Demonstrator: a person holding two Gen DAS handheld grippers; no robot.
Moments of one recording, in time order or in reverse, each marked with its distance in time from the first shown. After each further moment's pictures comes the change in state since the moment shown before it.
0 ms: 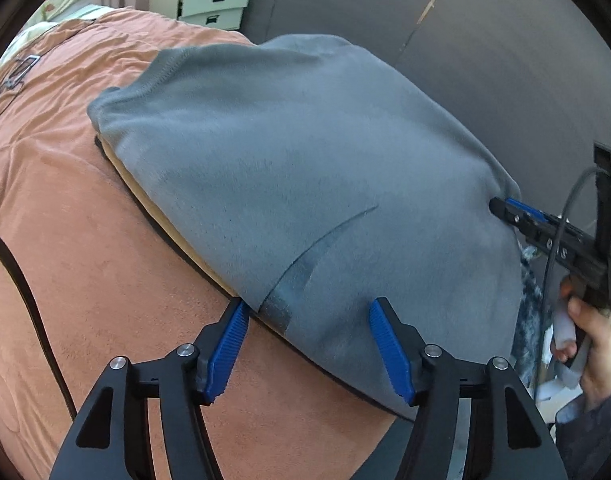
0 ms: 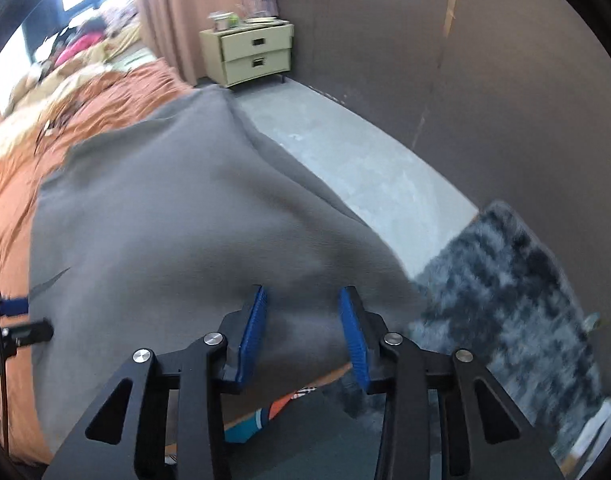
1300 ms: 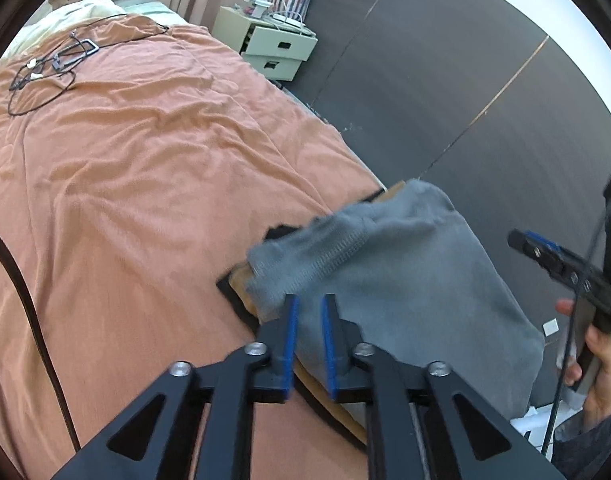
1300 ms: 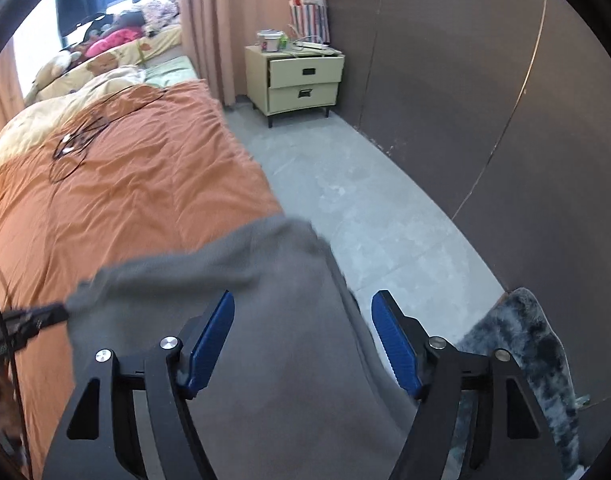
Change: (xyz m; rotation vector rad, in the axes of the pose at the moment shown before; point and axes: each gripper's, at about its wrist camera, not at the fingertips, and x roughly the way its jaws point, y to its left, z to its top) left arm -0.032 0.133 0.096 -0.221 -0.211 -0.031; right arm 0.020 0.080 0.130 -0.196 -0.037 0.070
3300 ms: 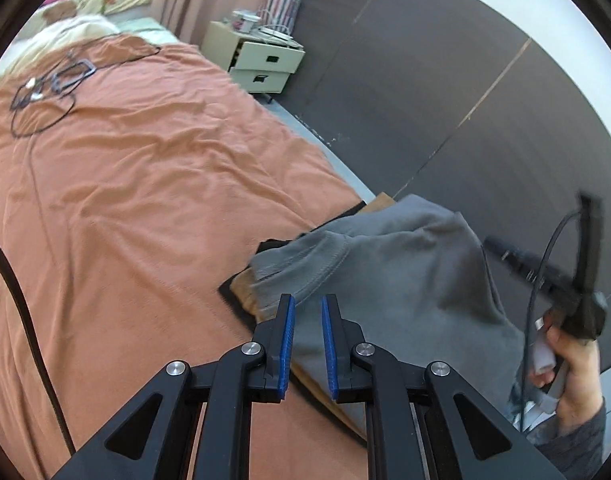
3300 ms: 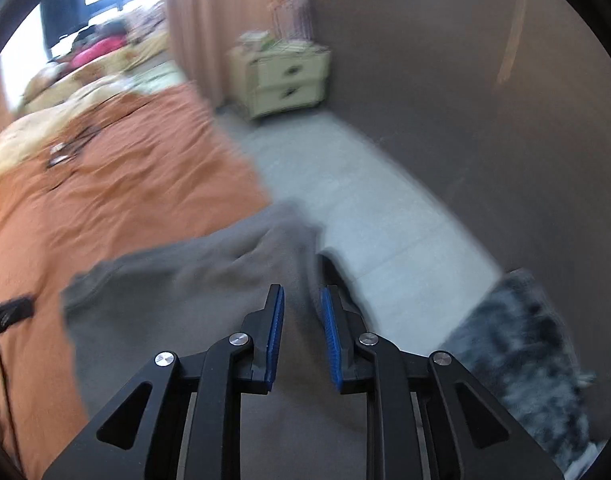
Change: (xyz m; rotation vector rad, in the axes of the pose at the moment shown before) left arm -0.022 -0.008 0.009 0.051 -0.048 -0.019; right arm -0.027 0.013 -0.005 0.100 -0.108 -0.141
